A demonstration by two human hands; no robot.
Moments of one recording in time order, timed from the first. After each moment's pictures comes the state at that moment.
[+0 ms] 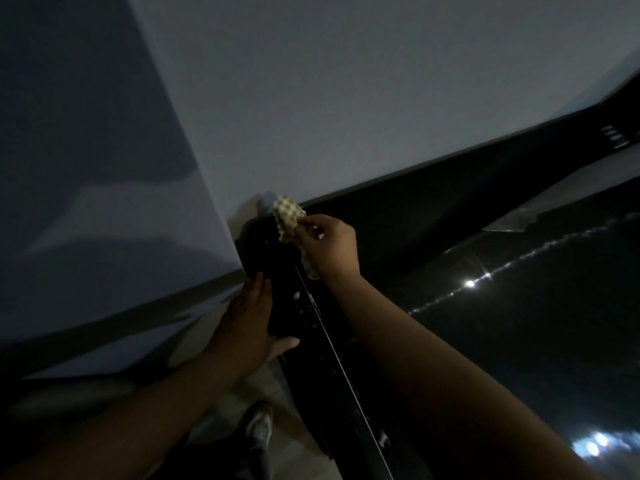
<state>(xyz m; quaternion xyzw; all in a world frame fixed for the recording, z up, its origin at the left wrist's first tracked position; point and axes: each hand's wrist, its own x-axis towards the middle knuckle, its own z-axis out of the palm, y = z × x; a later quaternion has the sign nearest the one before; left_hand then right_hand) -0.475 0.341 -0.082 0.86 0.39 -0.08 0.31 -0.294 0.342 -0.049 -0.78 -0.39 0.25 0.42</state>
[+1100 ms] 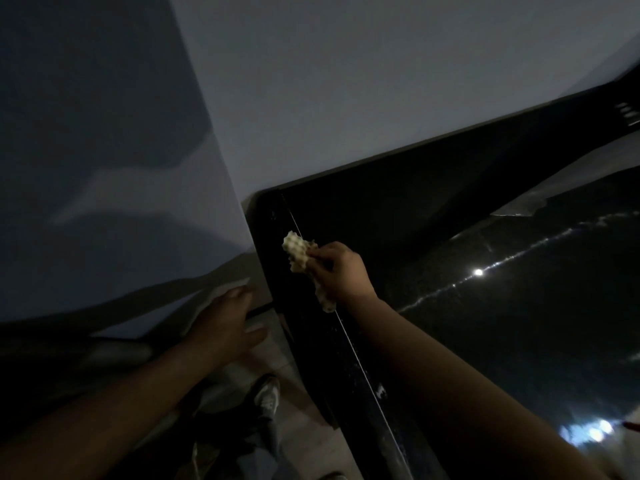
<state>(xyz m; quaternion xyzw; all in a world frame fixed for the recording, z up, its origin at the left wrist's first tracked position) -0.527 0.313 -0.058 0.83 0.42 -0.14 0.32 -0.312 0.261 -0.084 -0.76 -0.48 0.30 0.31</state>
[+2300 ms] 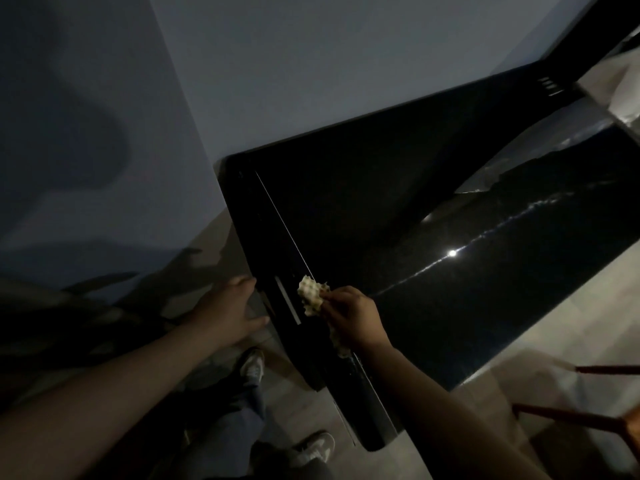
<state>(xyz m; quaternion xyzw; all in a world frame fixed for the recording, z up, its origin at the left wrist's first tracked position) -0.532 0.210 -0.041 0.88 0.37 -0.15 0.27 -0.346 0.057 -0.073 -0.79 -0.43 0.31 0.30</state>
